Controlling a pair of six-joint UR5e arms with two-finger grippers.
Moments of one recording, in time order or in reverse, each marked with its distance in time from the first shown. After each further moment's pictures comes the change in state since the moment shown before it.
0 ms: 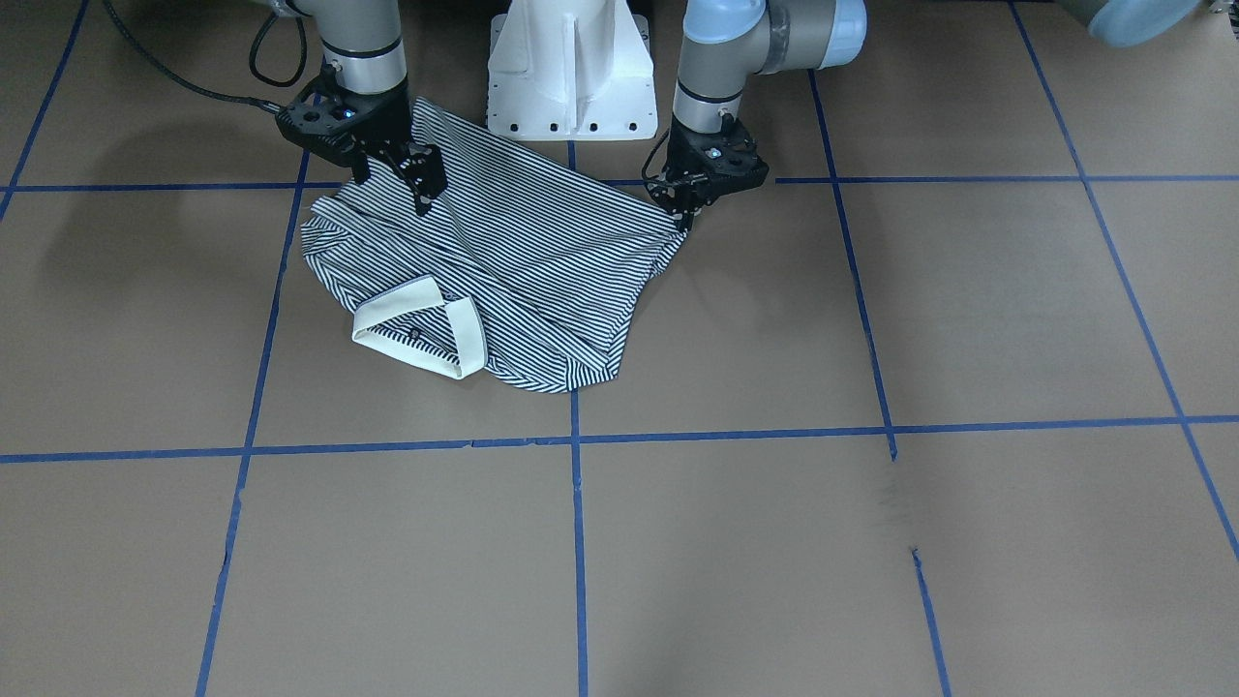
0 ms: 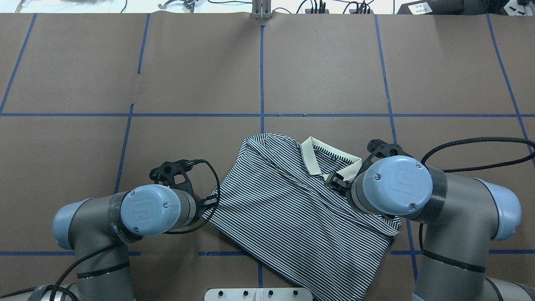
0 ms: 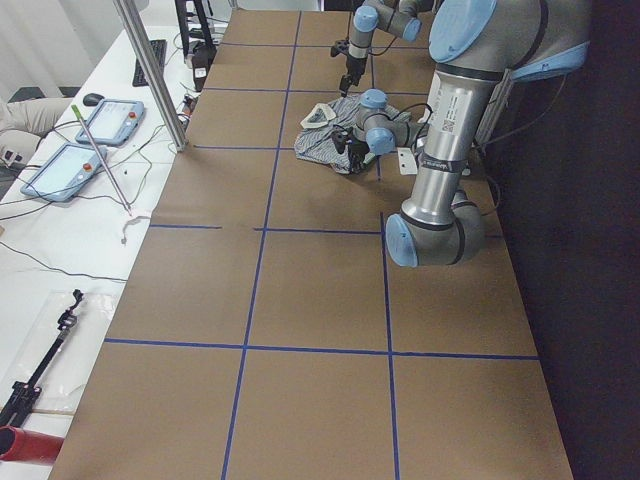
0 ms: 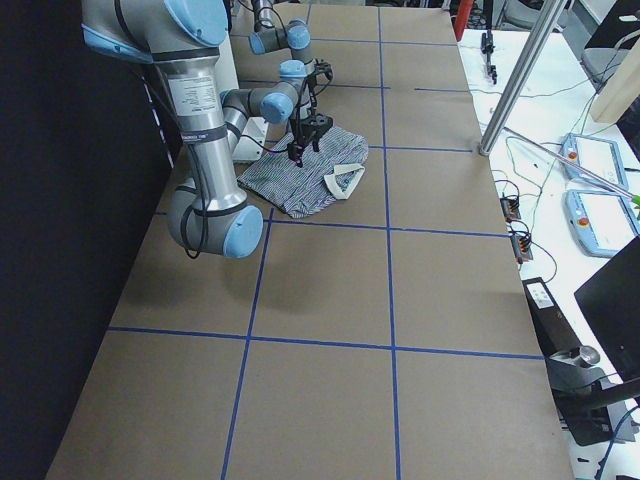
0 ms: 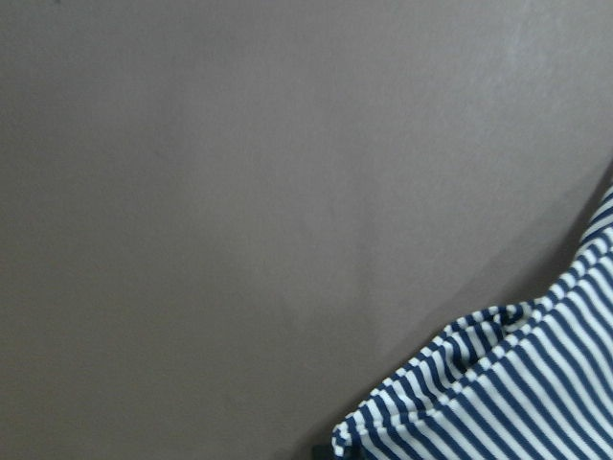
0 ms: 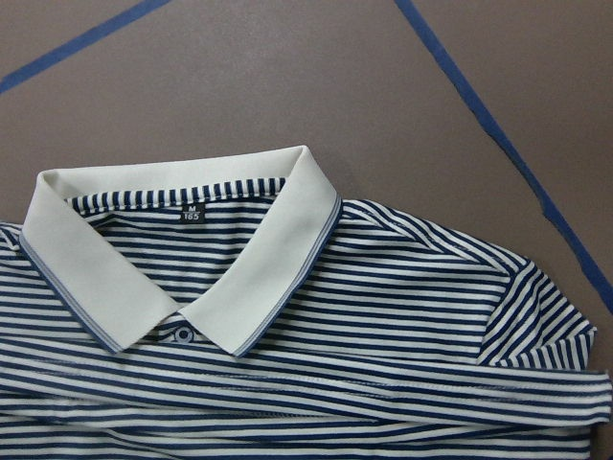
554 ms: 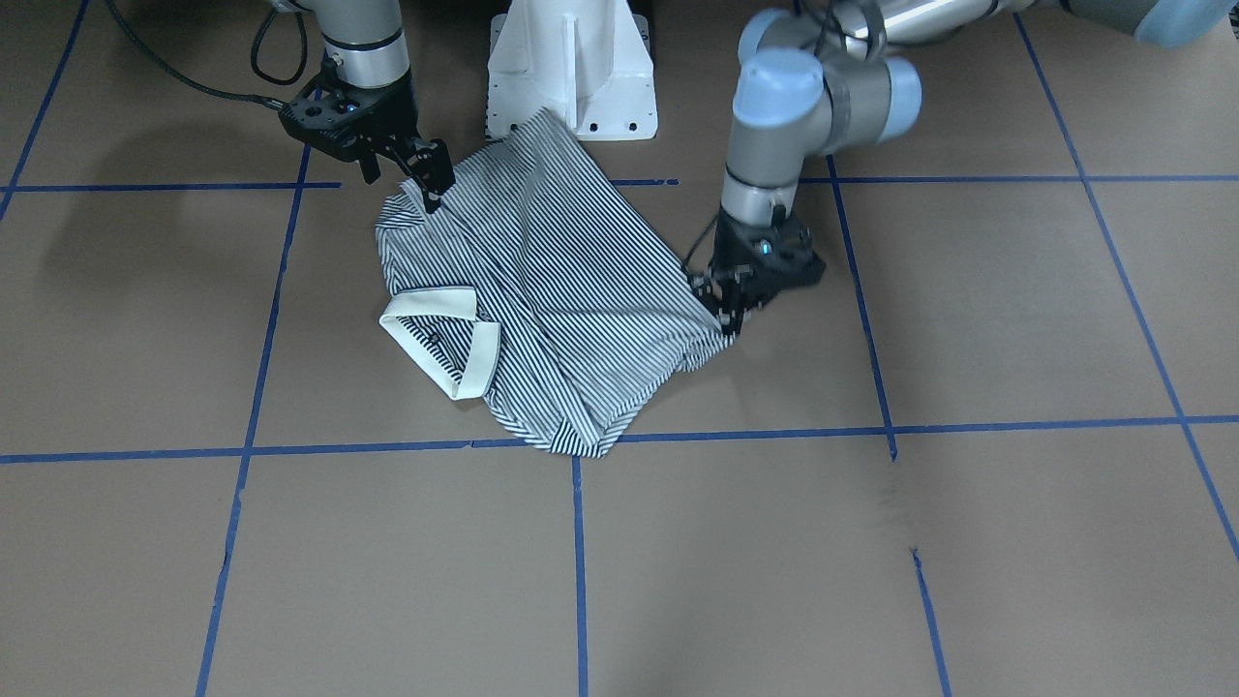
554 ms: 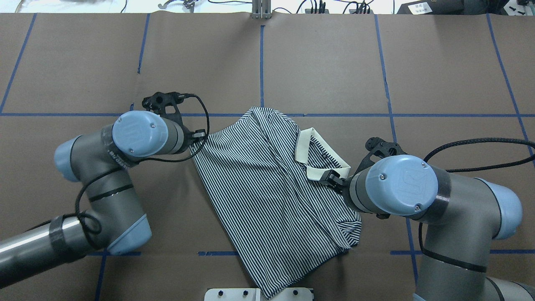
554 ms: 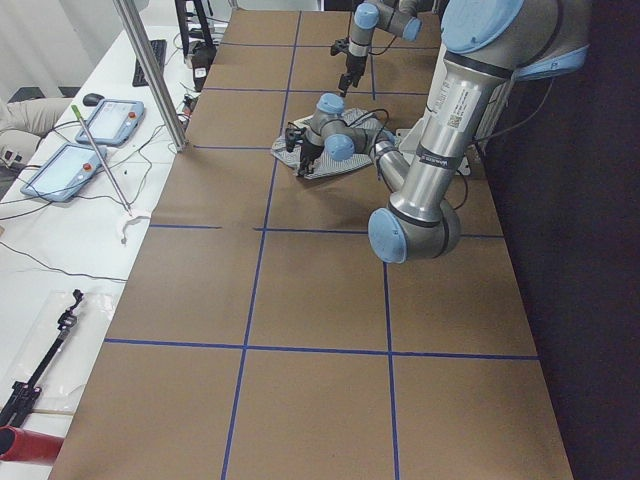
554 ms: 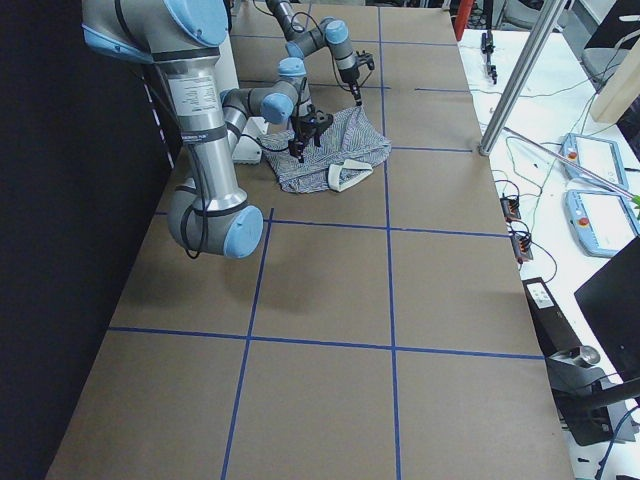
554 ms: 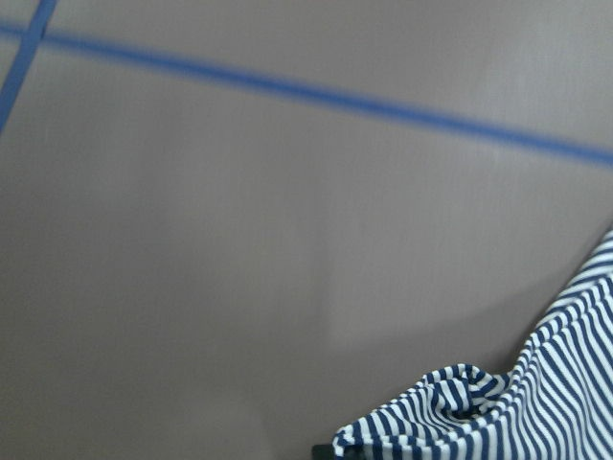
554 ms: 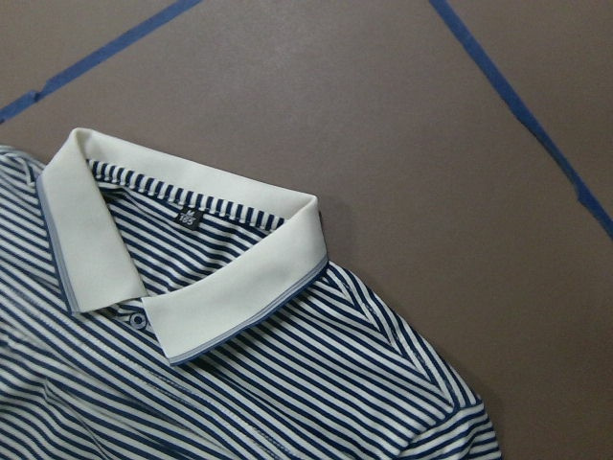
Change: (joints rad) left arm -0.260 -0.144 0.323 -0.245 -0.004 0.239; right arm 0.001 -0.011 0.002 0.097 -0.002 0.042
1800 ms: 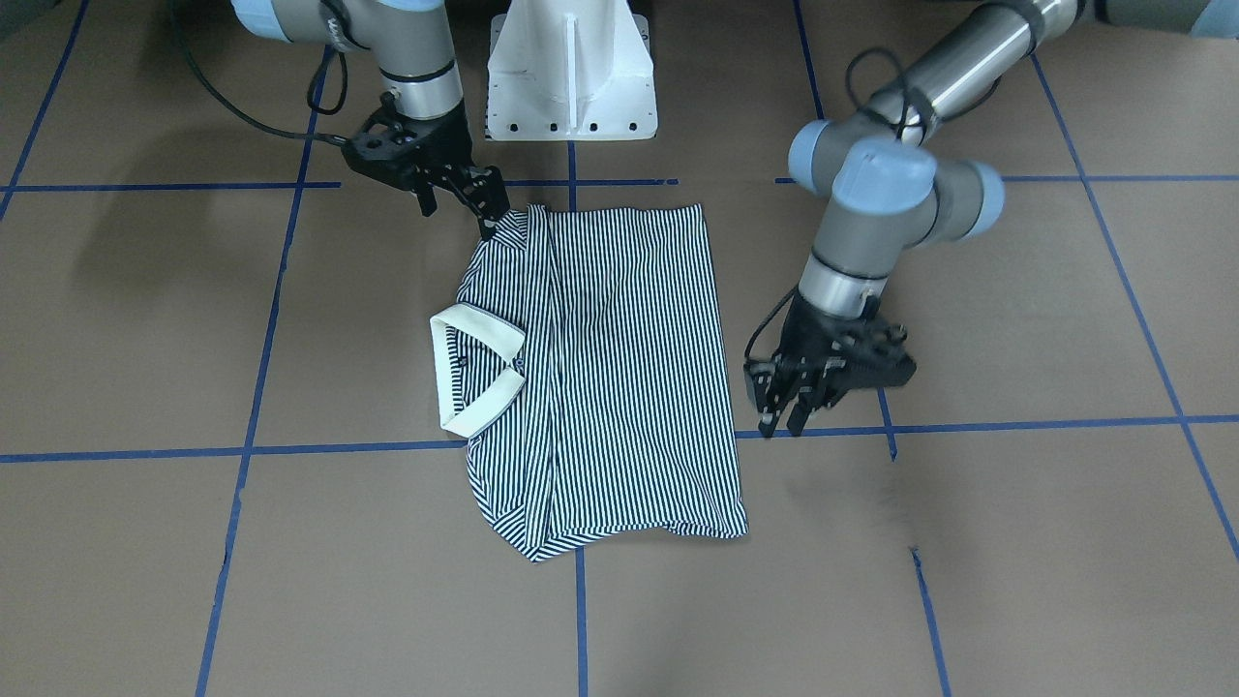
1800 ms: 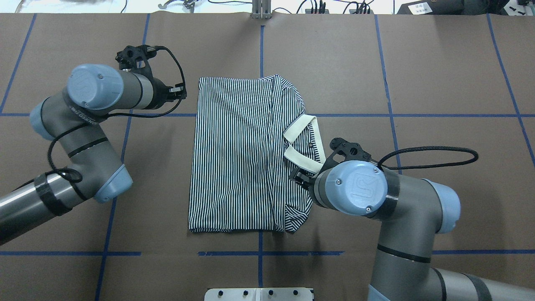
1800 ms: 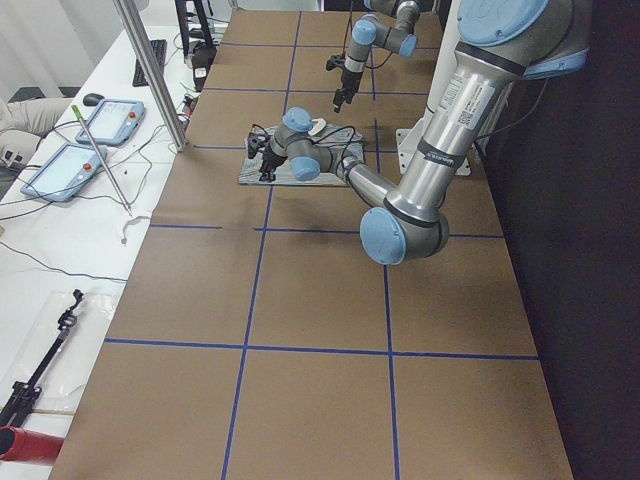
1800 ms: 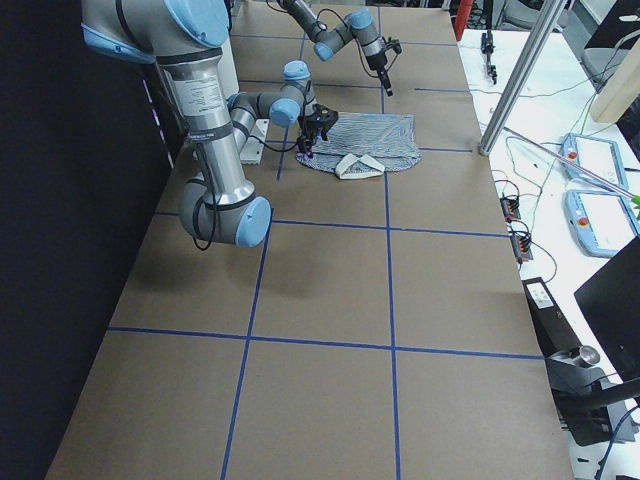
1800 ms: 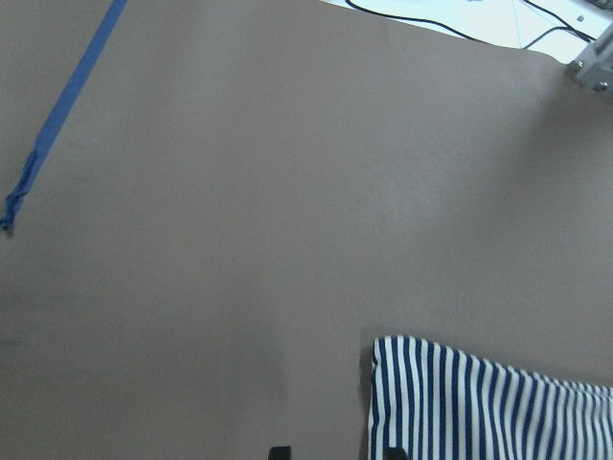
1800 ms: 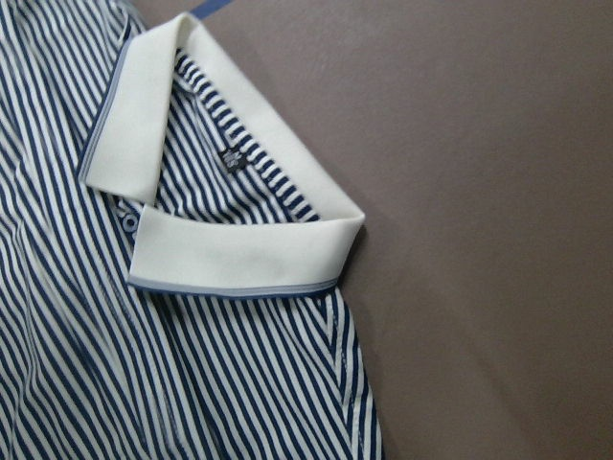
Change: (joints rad) left arm -0.134 0.097 0.002 -0.272 -0.109 0.065; right arm -0.037 0.134 -0.200 0.111 -0.059 -0.080
